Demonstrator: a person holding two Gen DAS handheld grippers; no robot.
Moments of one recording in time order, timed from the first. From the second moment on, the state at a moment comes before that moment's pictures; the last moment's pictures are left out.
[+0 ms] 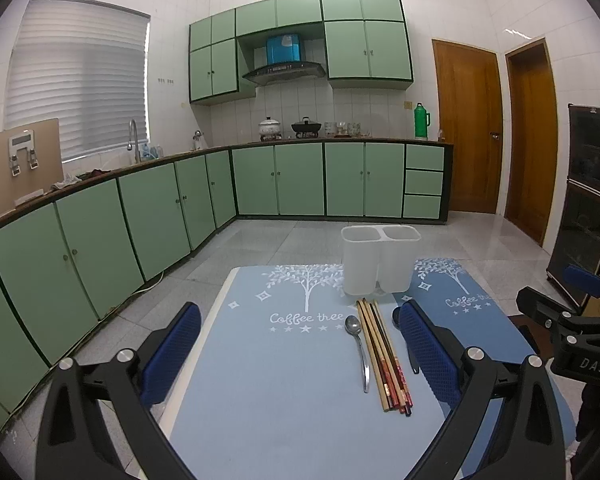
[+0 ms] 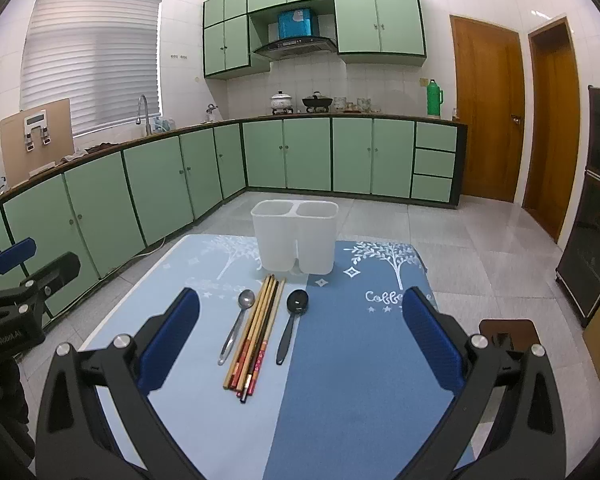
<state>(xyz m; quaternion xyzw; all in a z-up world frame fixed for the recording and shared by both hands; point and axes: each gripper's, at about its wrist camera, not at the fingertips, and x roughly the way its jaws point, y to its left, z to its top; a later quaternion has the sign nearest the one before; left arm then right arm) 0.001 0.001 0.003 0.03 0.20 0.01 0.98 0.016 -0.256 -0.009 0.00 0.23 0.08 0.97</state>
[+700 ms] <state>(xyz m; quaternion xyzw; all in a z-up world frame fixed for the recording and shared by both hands) 0.108 0.023 -0.066 0.02 0.32 0.03 0.95 0.128 -0.250 -0.081 0.02 0.34 0.05 0.94</state>
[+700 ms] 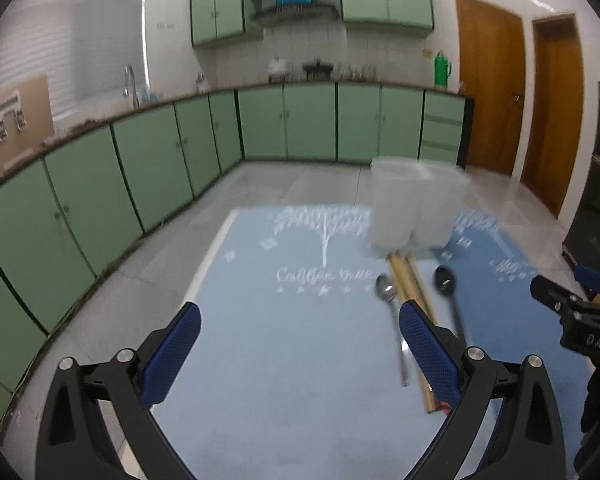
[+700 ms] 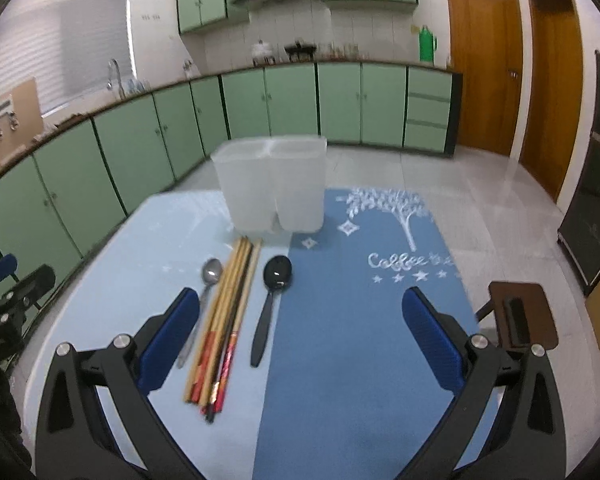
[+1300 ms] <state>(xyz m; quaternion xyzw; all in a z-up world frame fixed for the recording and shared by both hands) 0.185 0.035 -0.137 0.01 0.39 0.04 0.92 0.248 -0.216 -0.165 0.03 0.43 0.02 0.90</state>
